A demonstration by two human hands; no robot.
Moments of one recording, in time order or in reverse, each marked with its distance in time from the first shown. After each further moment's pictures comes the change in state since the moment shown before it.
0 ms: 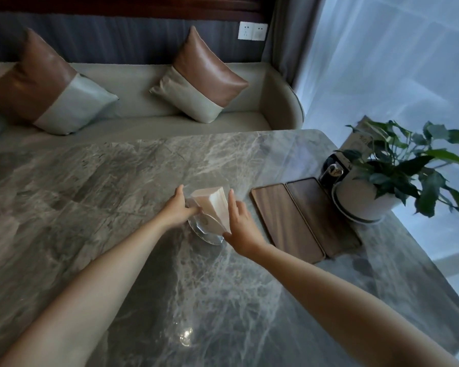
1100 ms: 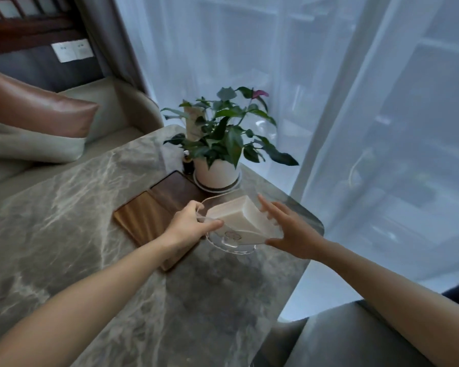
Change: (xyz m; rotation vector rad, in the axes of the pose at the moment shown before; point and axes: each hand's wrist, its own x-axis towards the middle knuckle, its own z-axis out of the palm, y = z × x) left_hand -0.103 0.206 0.244 0.254 -0.330 0.393; right_hand -0.267 0.237 -0.138 0.048 0.404 0.111
